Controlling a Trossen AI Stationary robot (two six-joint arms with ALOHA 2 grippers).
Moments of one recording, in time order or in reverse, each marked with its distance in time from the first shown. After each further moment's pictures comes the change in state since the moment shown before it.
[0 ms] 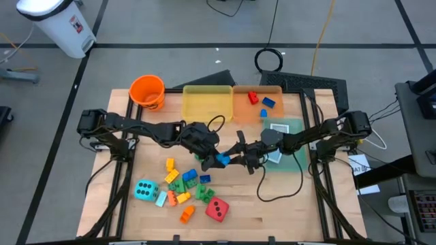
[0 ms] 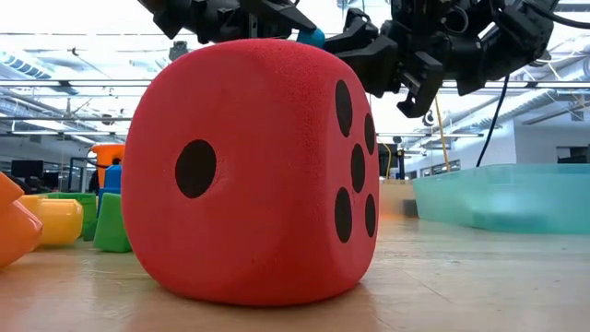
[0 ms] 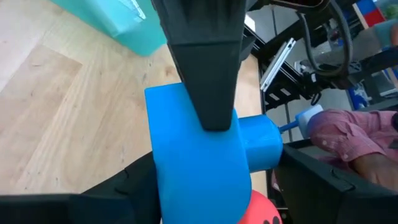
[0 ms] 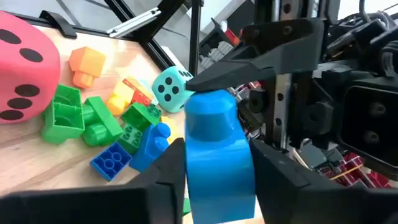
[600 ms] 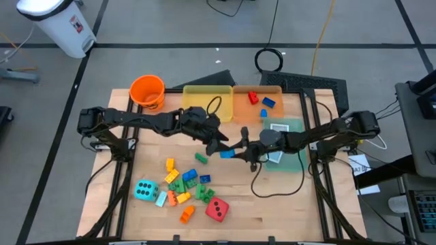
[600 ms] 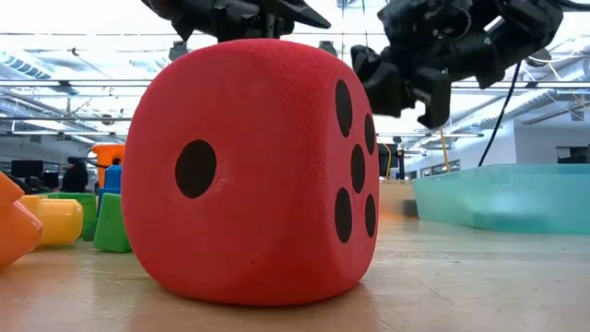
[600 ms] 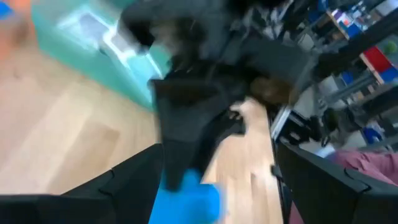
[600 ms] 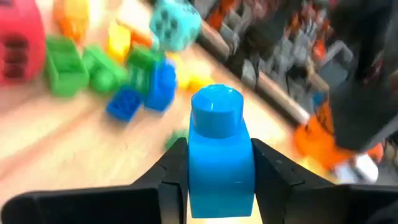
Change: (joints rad) left arm 0.118 -0.004 0.045 0.054 -0.016 0.061; right arm -0.001 -0.111 -0.007 -0.305 0.210 0.178
